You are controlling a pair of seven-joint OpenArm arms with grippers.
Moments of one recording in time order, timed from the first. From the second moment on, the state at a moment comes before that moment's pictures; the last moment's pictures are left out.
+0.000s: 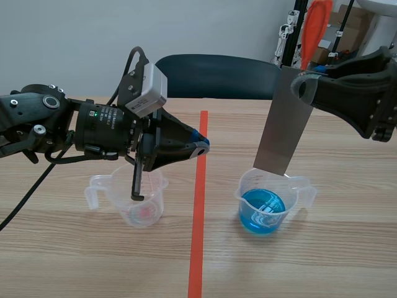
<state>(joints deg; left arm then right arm) -31.0 -33.2 54.6 71.9 -6.1 -45.1 -27.4 15.6 67.5 -43.7 91.3 38.1 45.3 36.3</state>
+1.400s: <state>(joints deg) -14.1 -54.4 48.0 71.9 -13.2 -45.1 -42.0 15.6 67.5 -43.7 91.3 37.9 45.3 34.5</state>
